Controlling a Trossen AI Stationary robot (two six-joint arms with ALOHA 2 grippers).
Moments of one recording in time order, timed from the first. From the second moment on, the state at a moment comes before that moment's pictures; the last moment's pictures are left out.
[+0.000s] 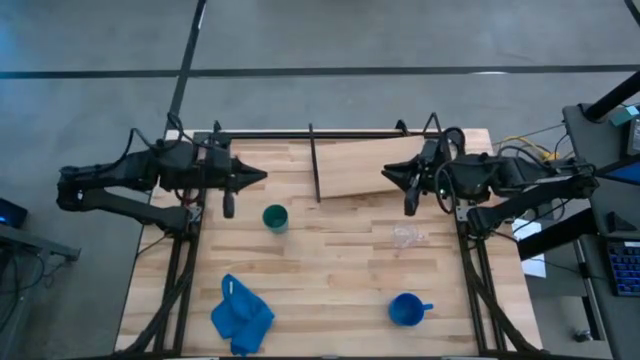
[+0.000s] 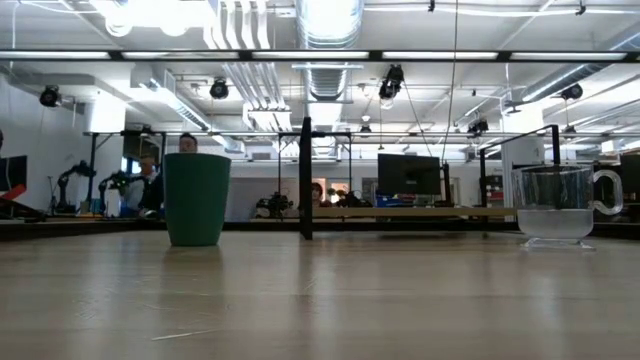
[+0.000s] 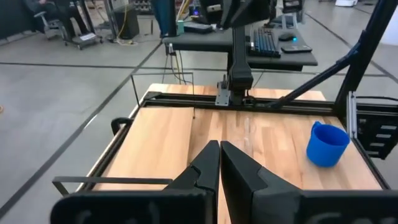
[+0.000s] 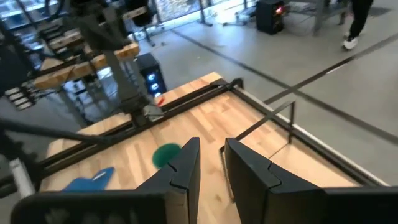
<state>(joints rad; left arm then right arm) -0.01 0.86 1.16 -0.52 -0.17 -0.02 0.20 1.04 1.24 -0.53 0.52 0.40</state>
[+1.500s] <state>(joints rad) -0.01 0.89 1.16 -0.53 -0.19 -0.02 0.20 1.29 1.23 -1.34 0.17 1.02</state>
